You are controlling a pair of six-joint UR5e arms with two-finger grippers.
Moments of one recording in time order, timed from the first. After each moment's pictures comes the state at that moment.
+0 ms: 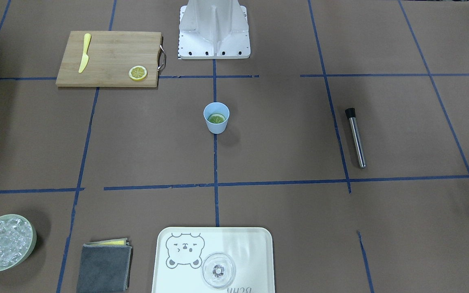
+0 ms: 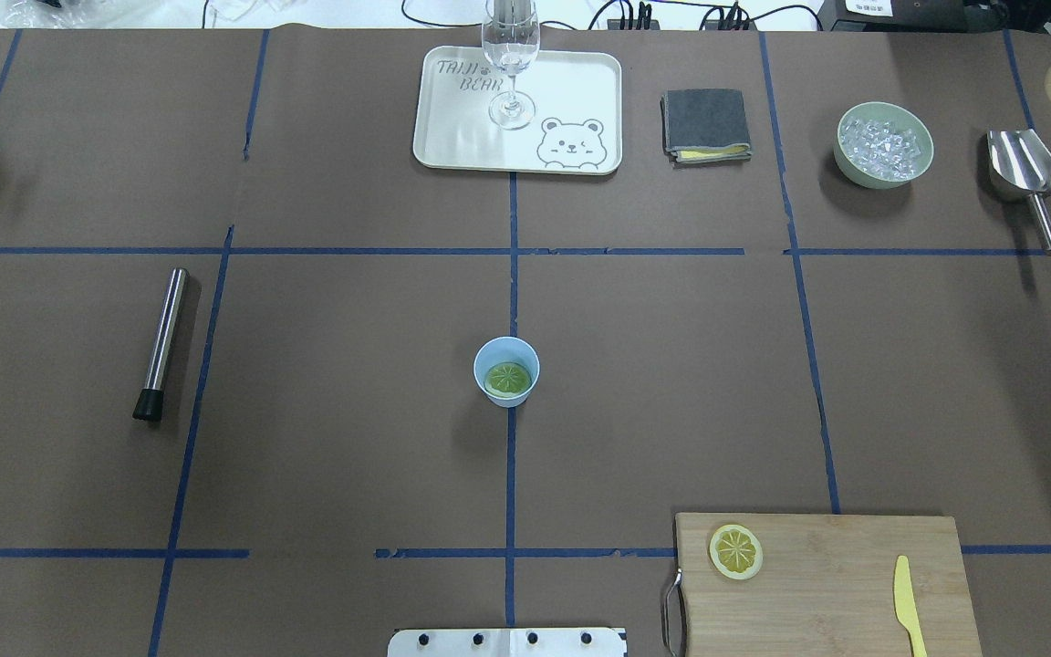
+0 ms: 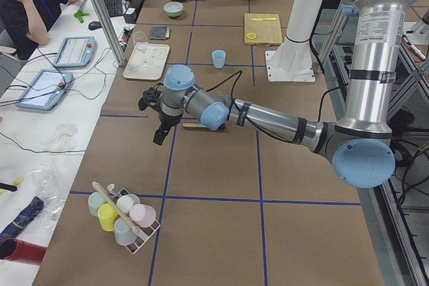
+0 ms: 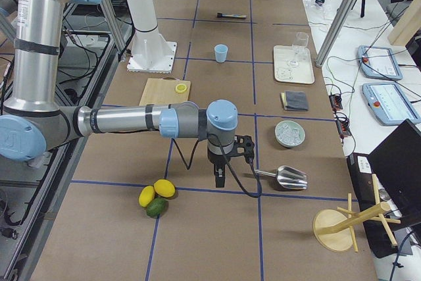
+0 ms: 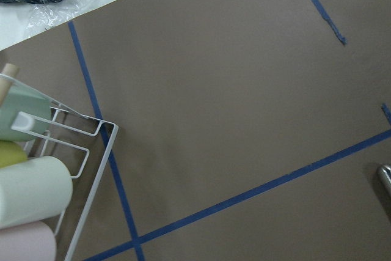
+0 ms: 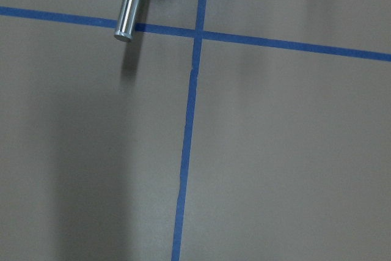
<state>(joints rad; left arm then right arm) -1.32 -1.63 -1.78 -1.93 -2.23 -0.32 1.55 -1.76 1.85 -1.64 2.26 -0.04</state>
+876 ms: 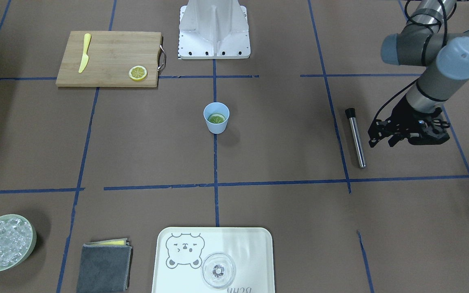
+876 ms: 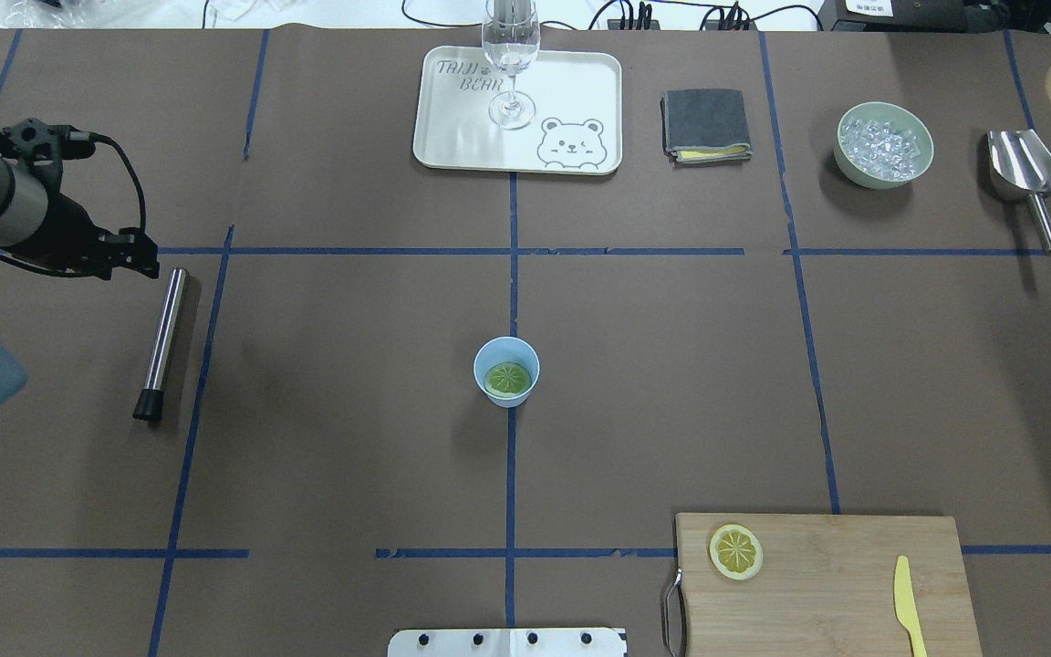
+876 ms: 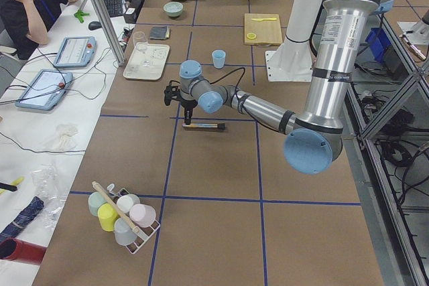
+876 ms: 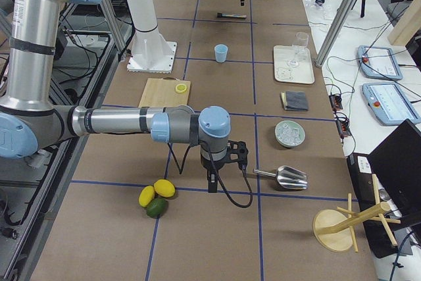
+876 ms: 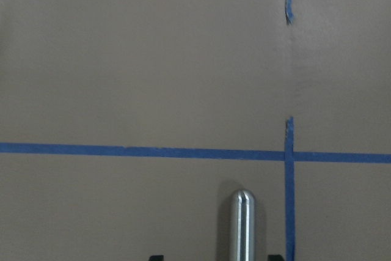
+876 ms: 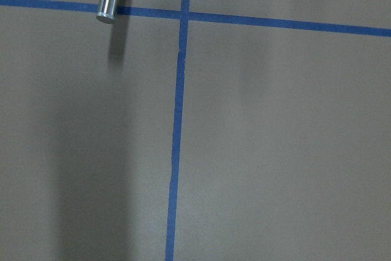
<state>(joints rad) -0.92 -1.75 -1.69 -1.97 -2.10 -0.91 1.56 -1.78 1.85 -1.64 2.26 -0.04</state>
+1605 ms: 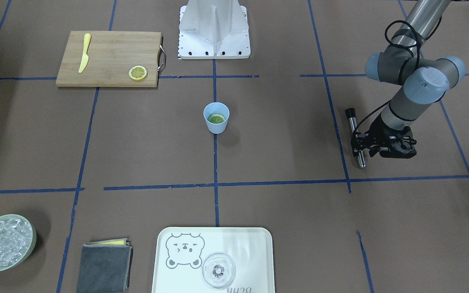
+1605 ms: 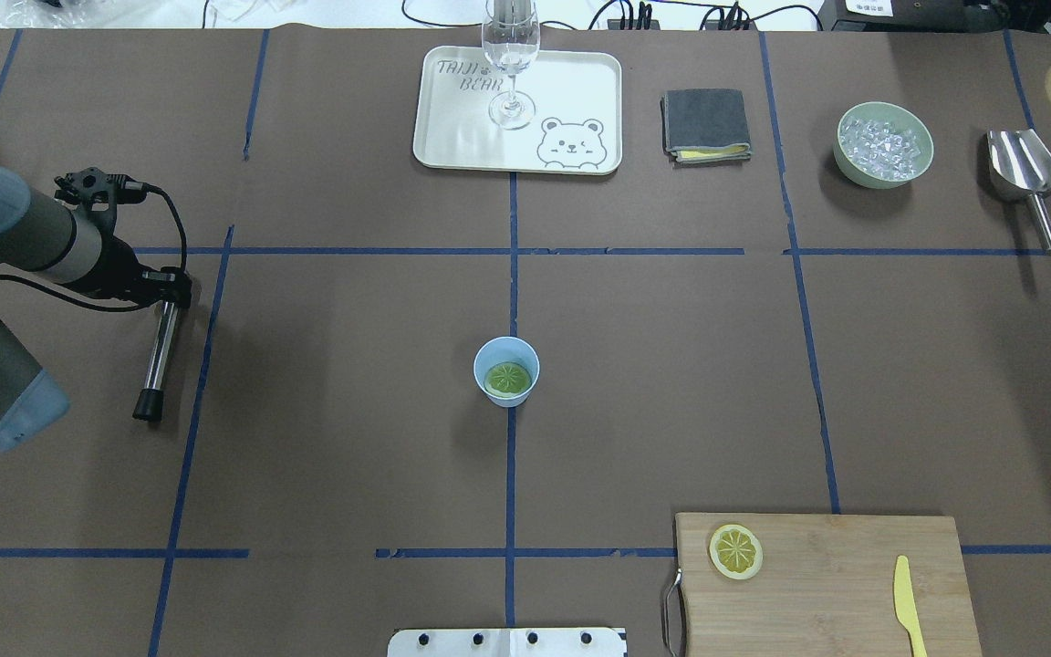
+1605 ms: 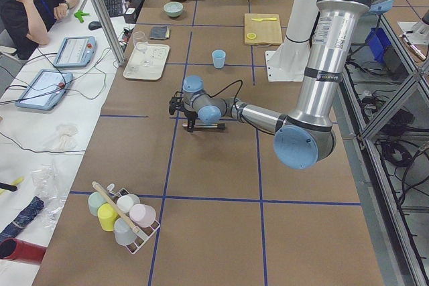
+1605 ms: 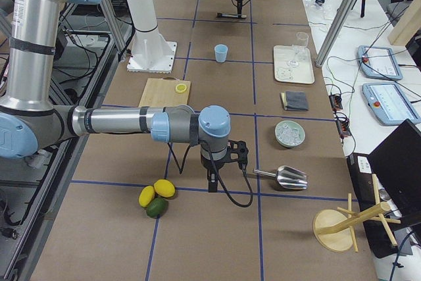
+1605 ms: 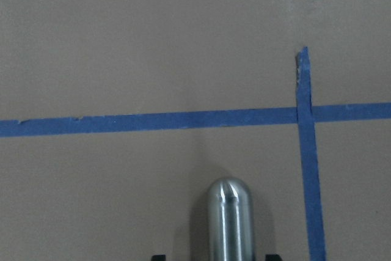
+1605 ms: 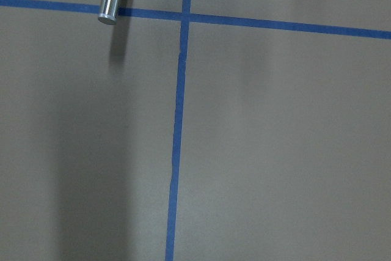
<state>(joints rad) -0.85 -1.78 -1.53 -2.13 -2.06 -0.91 1.56 -1.78 1.85 -1.64 2.26 -0.04</state>
